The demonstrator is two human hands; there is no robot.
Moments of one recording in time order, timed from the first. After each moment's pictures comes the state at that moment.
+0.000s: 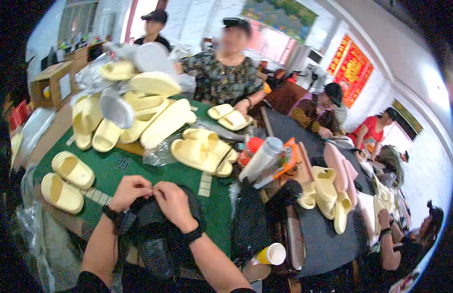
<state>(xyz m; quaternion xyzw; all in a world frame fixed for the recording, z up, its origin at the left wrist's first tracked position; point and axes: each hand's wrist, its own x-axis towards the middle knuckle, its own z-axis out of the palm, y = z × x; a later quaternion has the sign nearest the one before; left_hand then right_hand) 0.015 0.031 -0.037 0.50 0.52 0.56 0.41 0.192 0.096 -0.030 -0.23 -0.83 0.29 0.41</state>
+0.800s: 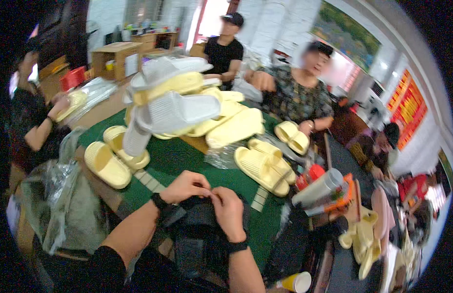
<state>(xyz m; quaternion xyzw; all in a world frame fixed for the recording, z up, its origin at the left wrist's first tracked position) 0.011 0.032 -0.045 0.52 0.49 0.57 0.42 0.191 0.095 -0.028 -0.22 -0.85 0.29 0.38</state>
